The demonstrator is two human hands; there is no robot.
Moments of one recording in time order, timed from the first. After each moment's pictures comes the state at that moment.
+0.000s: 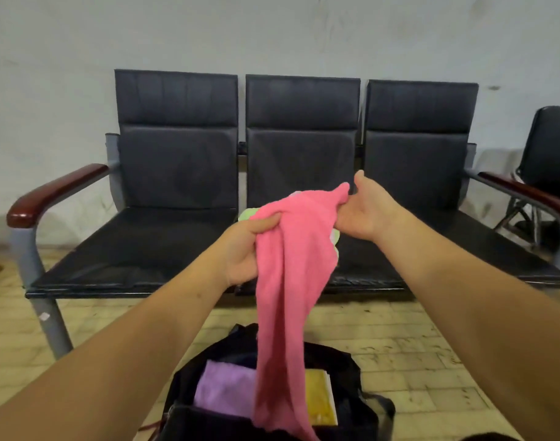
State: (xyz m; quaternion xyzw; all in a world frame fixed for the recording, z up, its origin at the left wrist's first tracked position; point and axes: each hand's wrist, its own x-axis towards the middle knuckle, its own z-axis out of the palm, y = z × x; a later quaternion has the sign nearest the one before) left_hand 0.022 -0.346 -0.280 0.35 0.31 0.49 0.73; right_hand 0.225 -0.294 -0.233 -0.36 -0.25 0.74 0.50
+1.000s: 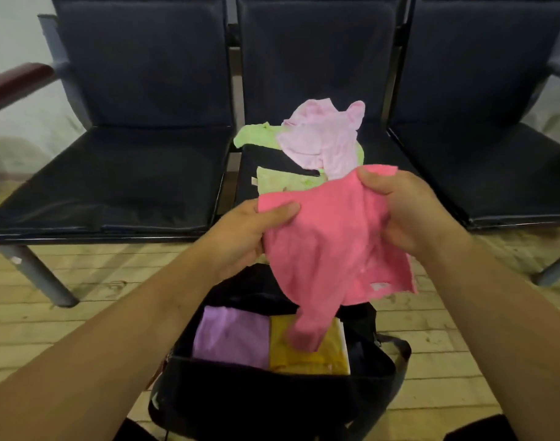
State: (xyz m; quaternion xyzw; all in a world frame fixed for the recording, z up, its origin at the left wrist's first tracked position) left_hand 0.027 -0.292 -0.391 0.47 0.41 0.41 0.67; right_hand 0.247 -0.252 -0.378 -0.50 -0.37 0.60 0.51
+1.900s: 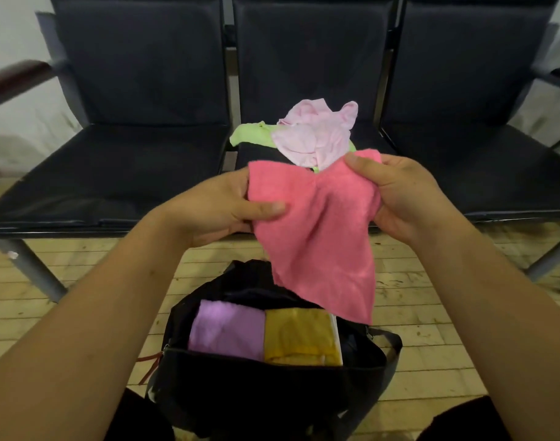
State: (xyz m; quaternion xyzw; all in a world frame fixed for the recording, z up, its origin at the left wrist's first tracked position) left_hand 0.004 -0.296 -0.352 0.57 0.43 0.32 0.63; right_hand 0.242 -0.284 -0.347 -0.47 -0.42 0.58 0.52
